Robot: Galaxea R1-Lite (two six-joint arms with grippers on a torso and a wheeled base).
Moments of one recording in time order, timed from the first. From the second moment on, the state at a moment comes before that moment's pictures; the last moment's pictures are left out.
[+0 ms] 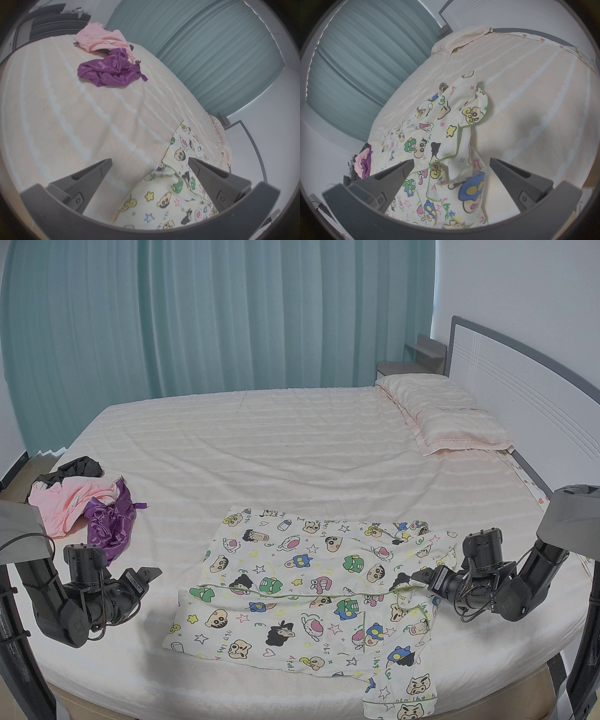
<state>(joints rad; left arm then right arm) 0.07 2.08 -0.30 -1.14 -0.14 -0.80 0.29 2.20 -0.64 -0.81 -0.03 0.75</state>
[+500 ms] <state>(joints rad) 0.07 2.04 -0.25 -1.14 -0.14 -0.82 0.39 2.25 -0.69 -0.75 -0.12 0.68</state>
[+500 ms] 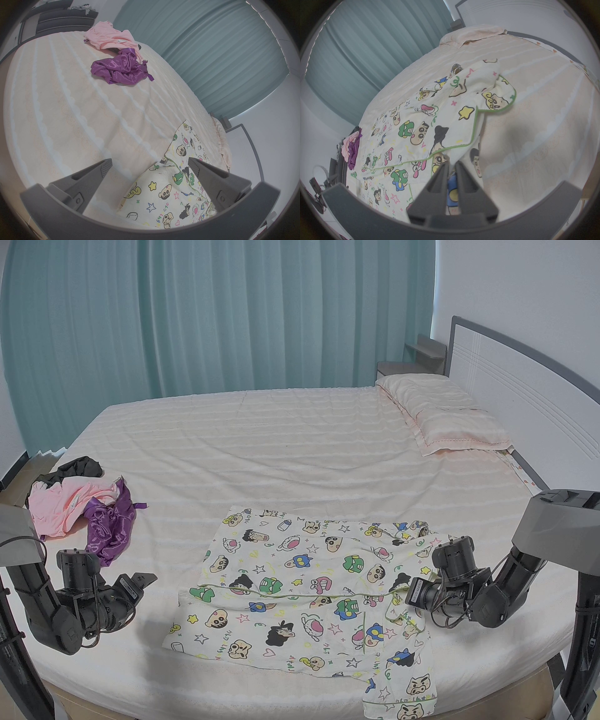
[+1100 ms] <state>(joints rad) 0.07 2.05 -0.25 -1.14 -0.13 -0.82 0.49 2.28 -0.81 -0.66 -0.14 0.68</state>
